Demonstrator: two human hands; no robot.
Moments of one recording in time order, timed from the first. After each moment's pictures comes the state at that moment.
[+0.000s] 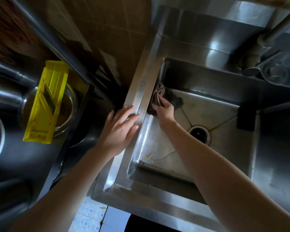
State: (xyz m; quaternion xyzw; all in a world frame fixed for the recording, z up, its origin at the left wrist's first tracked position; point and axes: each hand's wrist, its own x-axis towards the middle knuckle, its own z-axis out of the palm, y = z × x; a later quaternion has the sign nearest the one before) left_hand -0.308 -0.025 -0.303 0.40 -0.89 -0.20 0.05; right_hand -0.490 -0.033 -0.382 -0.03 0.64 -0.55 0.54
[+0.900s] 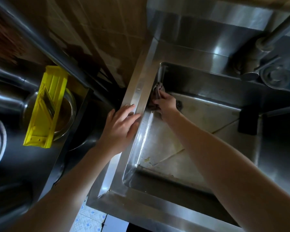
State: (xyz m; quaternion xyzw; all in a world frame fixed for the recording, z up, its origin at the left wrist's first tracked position) left_hand -0.336 -0.037 -0.297 0.43 -0.87 -0.22 0.08; right_hand -0.528 -0.073 -0.400 -0.03 0.67 -0.50 0.56
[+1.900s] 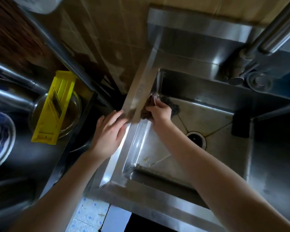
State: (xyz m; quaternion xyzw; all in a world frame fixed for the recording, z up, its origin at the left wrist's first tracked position) left_hand -0.305 -0.013 -0.276 0.46 -0.86 -0.18 0.10; right_hand -0.487 -0.025 -0.285 0.03 0.65 -0.51 0.57
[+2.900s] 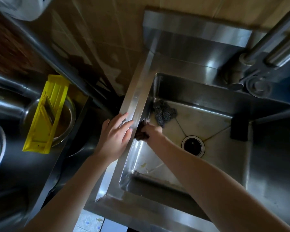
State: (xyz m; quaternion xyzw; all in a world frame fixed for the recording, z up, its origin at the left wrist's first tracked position) left_hand -0.332 -0.027 -0.290 0.46 -0.86 -0.20 0.09; right_hand -0.476 -0.023 -0.356 0.11 0.69 -0.38 0.61
